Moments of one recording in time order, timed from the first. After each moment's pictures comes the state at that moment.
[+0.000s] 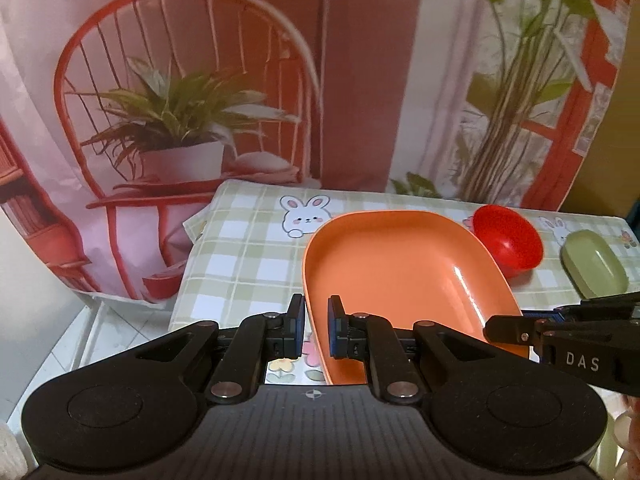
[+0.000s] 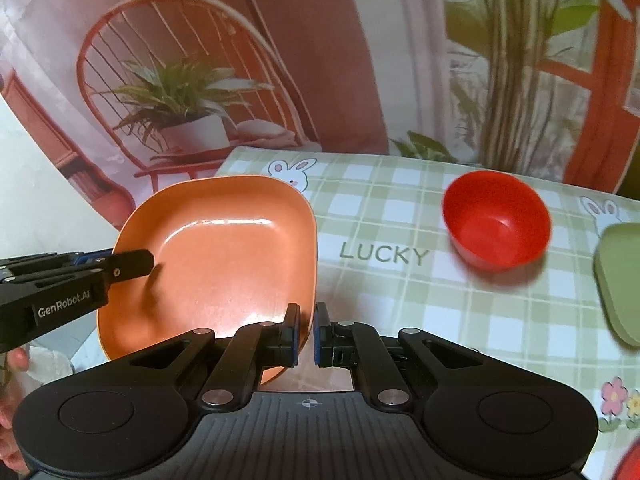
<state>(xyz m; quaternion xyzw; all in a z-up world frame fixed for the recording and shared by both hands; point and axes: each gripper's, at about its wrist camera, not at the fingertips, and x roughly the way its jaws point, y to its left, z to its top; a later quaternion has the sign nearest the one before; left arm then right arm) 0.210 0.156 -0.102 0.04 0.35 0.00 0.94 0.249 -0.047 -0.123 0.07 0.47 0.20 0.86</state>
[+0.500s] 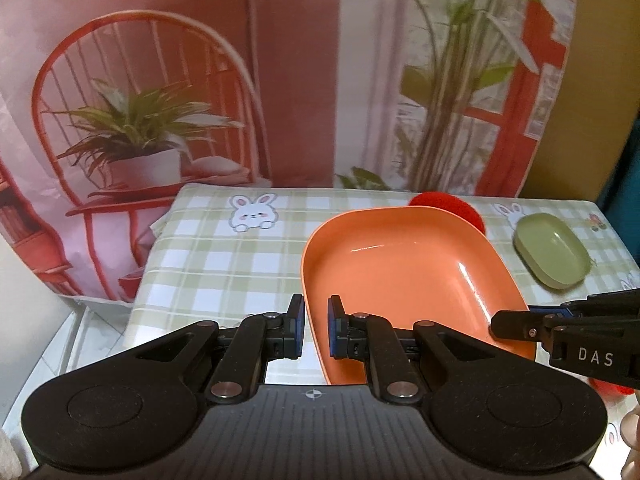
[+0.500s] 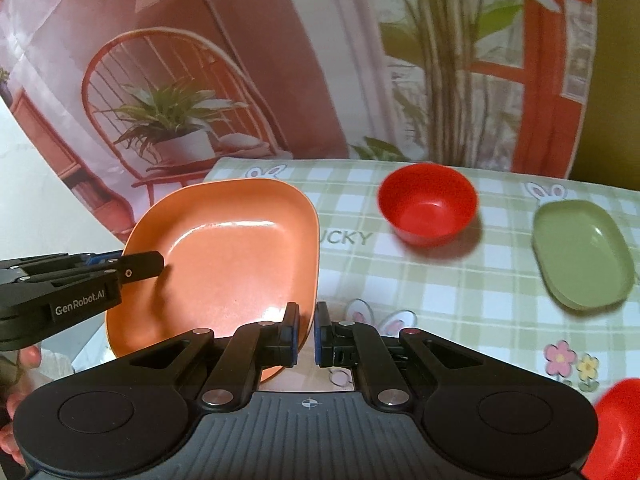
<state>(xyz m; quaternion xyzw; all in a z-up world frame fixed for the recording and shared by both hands) 0.177 0.096 -0.104 0.06 0.34 -0.03 0.94 0.202 -0.118 -0.101 0.08 0.45 0.18 0.87</state>
